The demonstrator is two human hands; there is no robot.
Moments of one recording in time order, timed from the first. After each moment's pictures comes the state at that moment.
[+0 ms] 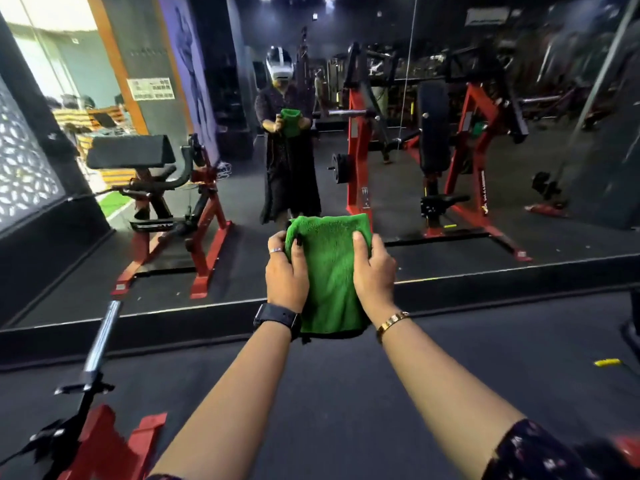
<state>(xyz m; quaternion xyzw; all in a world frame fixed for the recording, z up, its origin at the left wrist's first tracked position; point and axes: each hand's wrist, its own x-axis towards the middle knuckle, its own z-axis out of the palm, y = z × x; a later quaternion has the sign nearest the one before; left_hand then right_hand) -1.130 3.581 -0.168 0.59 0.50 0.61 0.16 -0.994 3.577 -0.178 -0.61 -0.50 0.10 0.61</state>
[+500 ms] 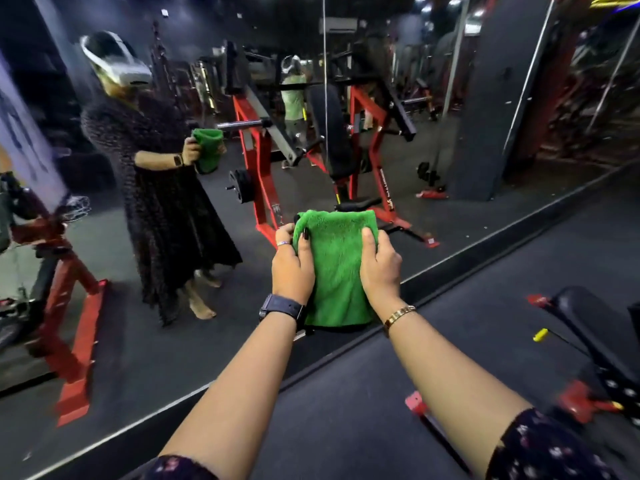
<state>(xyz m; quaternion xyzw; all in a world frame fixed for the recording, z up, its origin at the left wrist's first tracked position) -1.012 3.913 -0.155 0.70 0.36 0.55 0.29 -0.889 3.852 -0.167 -0.70 -0.35 -0.02 0.62</state>
